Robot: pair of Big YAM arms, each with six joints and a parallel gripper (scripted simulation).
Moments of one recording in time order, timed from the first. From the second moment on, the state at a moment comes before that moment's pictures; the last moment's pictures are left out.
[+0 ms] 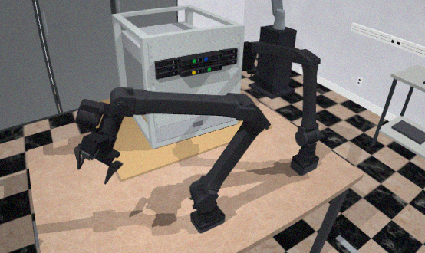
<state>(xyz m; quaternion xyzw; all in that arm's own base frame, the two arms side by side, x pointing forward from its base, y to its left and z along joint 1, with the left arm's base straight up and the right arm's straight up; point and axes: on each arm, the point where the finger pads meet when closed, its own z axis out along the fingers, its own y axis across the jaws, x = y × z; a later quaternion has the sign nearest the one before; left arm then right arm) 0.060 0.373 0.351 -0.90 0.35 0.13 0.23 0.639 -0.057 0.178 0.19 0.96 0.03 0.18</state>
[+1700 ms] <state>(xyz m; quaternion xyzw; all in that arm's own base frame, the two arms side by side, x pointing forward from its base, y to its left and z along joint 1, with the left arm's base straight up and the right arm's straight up) 0.003 0.538 0.497 -0.52 0.50 0.48 0.50 0.332 -0.051 0.172 0.20 0.96 0.03 0.18</state>
